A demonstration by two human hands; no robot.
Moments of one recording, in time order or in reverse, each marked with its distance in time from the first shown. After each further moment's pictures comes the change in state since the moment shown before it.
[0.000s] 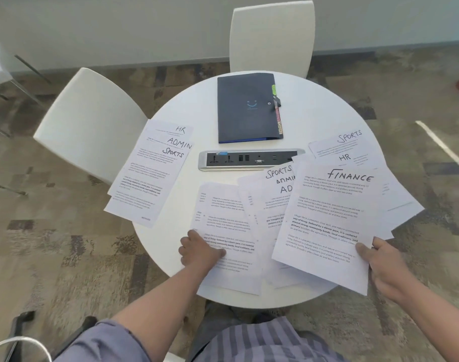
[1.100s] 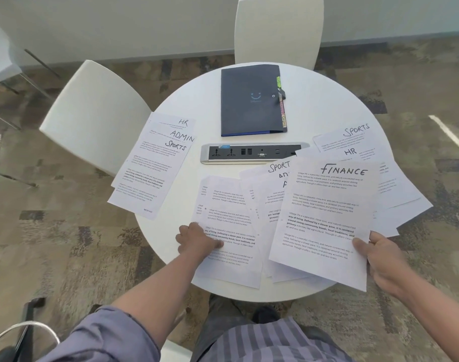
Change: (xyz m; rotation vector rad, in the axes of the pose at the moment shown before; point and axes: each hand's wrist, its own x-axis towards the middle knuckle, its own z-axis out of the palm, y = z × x) left_hand 0.011 0.002 -0.009 0.048 -0.026 -0.006; right_hand 0.010 0.003 0.001 -0.039 -0.060 0.038
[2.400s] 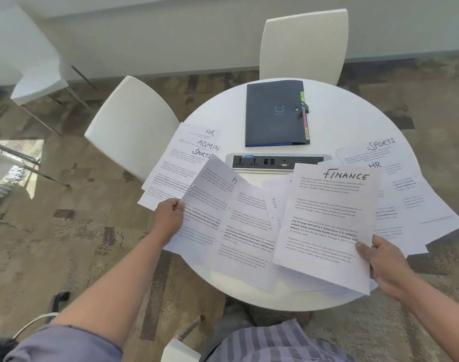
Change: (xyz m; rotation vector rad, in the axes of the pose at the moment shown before) left_hand 0.030 -0.055 -0.134 -0.458 0.202 0.258; right_hand -0.007 -0.010 0.037 -0.041 -0.092 -0.036
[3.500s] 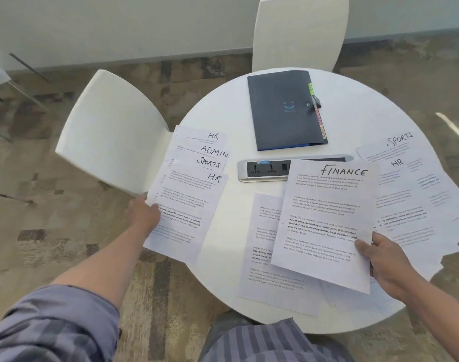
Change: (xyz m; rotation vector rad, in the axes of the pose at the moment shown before) left_hand 0.193 -0.050 -0.069 0.233 0.070 -0.119; right_hand 0.001 -0.019 0.119 -0.010 0.122 0.047
